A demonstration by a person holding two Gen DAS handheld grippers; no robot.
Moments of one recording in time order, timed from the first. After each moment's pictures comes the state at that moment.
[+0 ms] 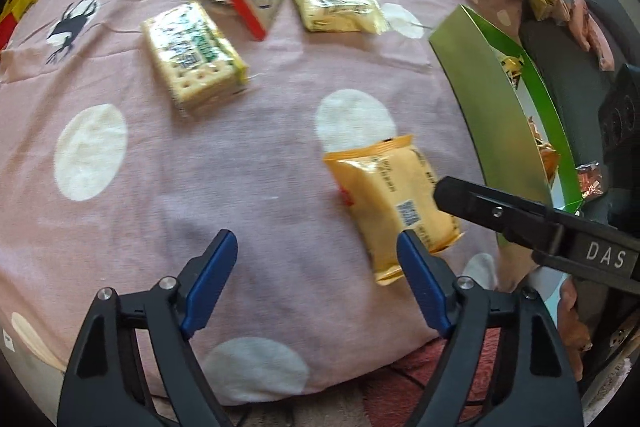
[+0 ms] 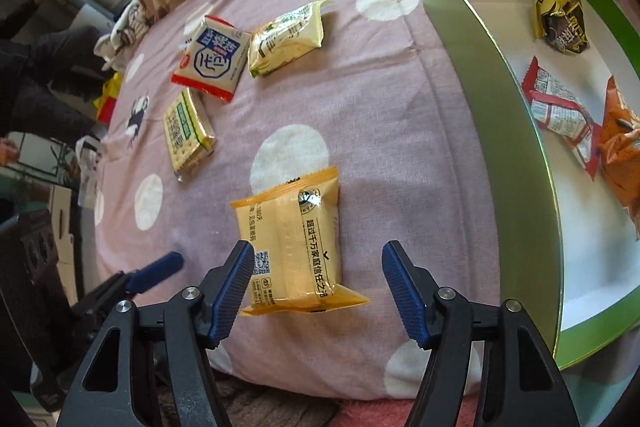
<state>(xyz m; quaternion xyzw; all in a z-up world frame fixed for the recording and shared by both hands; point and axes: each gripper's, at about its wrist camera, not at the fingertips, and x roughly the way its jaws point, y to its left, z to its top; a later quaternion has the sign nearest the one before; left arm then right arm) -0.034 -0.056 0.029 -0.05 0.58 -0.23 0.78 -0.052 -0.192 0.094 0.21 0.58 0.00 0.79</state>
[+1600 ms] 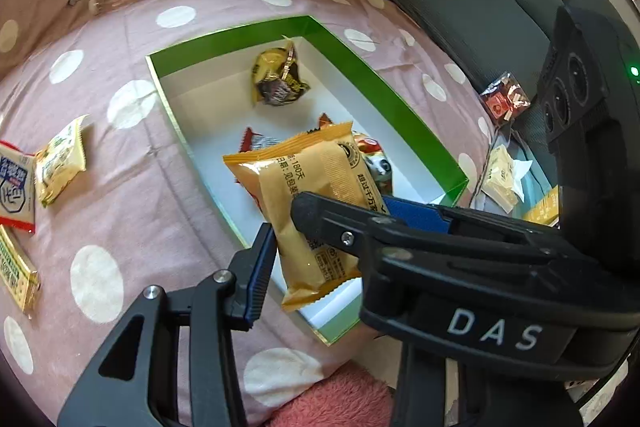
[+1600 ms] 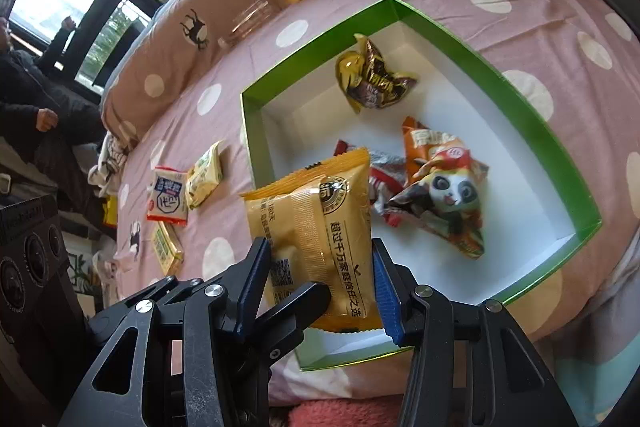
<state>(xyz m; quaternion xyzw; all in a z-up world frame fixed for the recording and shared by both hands) -0.055 -0.271 0.097 0.07 0.51 -0.44 0.74 -0.111 -0.335 0.151 0.32 0.47 -0.10 0.82</state>
